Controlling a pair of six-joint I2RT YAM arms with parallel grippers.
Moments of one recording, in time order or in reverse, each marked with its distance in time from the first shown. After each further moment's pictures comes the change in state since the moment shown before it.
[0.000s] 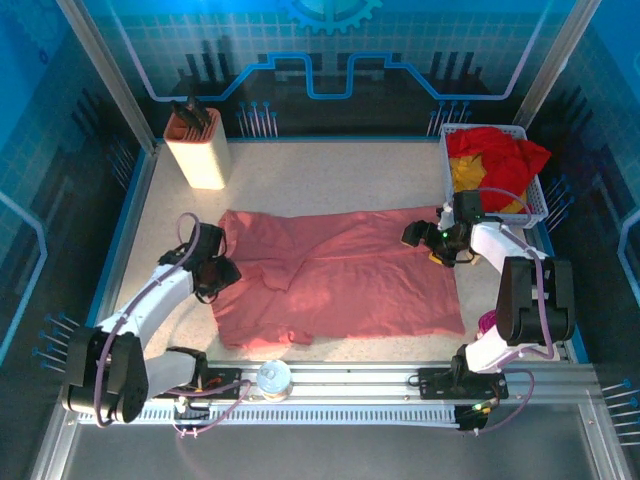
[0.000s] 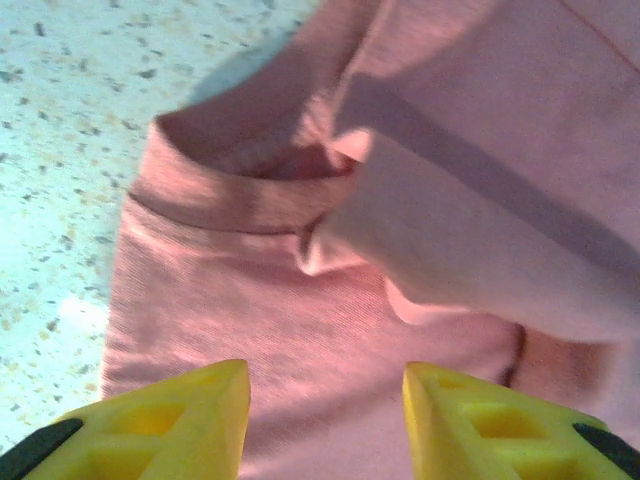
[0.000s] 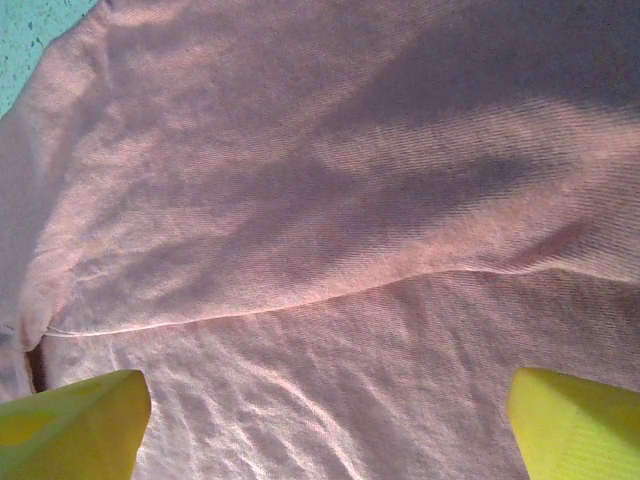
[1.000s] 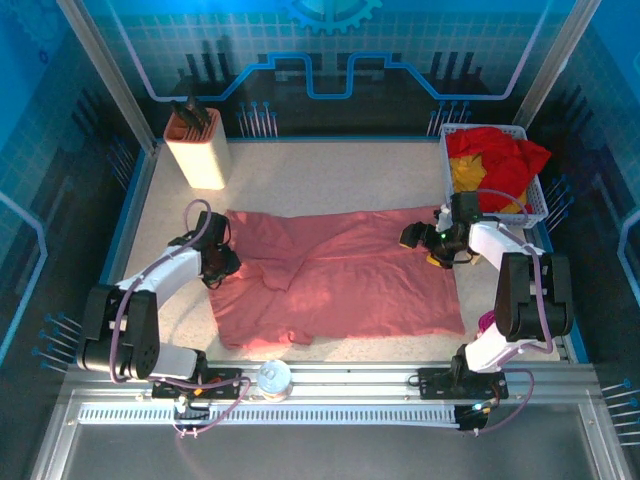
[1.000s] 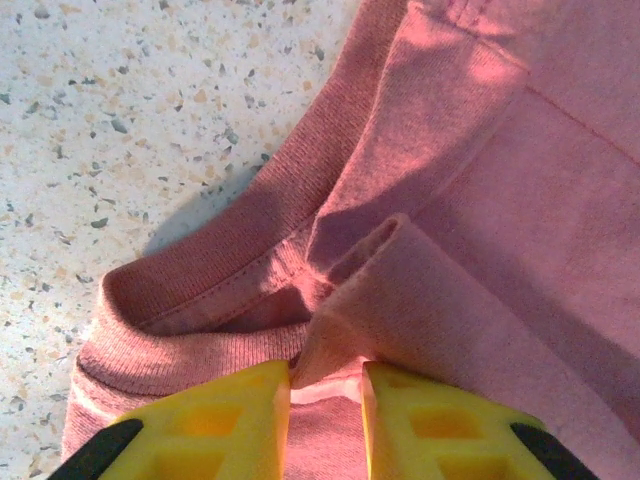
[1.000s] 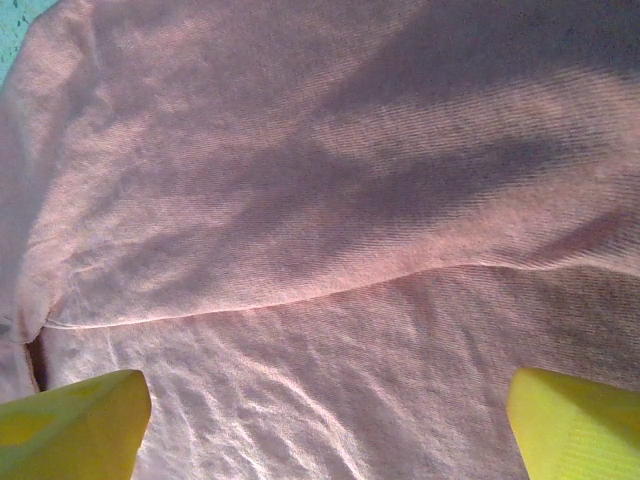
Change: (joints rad) left arm 0.020 0.215 0.074 0.132 -0.039 0.076; right arm 0.005 0.026 0.000 0.000 -0.022 0.000
